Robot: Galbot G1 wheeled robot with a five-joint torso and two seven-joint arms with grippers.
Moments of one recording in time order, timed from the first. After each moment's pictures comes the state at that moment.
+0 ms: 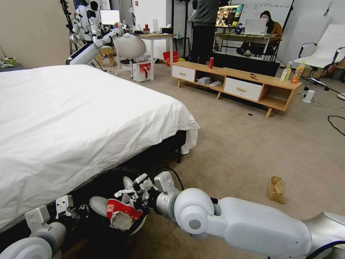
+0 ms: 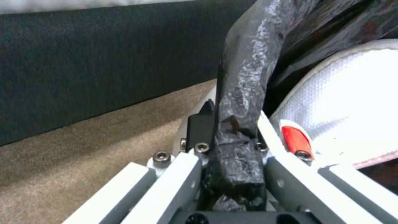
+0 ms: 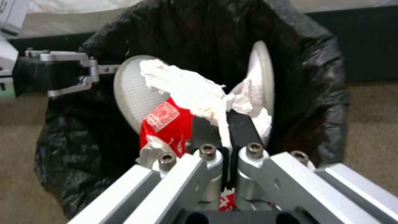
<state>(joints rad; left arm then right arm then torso) 1.52 -1.14 -0.83 -2.21 -1.07 0.74 -0.43 -0.21 1.05 -0.79 2.03 1.40 -0.53 0.63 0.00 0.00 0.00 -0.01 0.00</state>
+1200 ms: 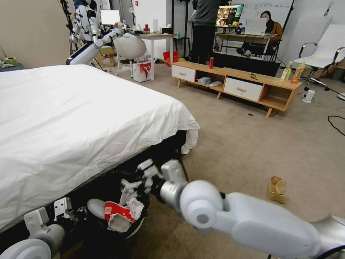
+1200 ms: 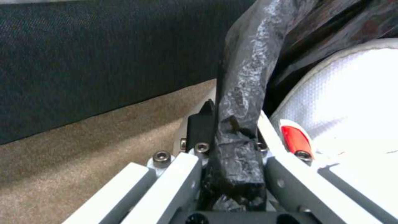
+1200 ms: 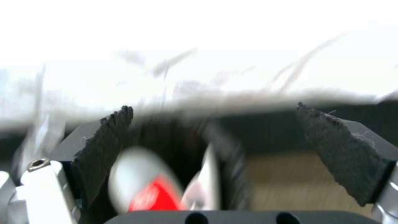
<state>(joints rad) 1.52 -1.15 -0.83 -2.19 -1.05 0.74 -0.42 -0.22 1.05 -0.70 2.08 1.37 -0.51 0.63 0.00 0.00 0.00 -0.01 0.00</state>
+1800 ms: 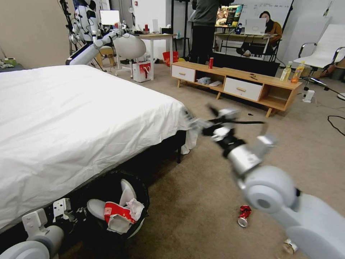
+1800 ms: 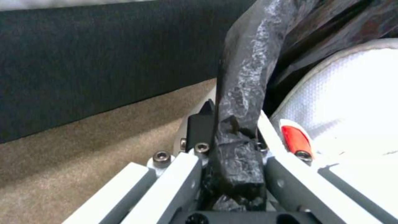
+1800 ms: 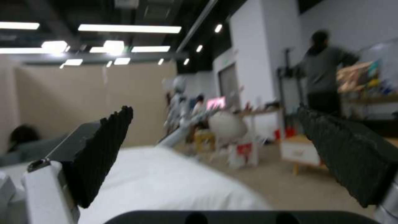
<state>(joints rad) 1.55 -1.15 -0.84 -2.21 -1.04 0.74 -0.41 -0.65 0.77 0.00 2.22 0.98 -0.04 0.39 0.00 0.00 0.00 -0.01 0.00</state>
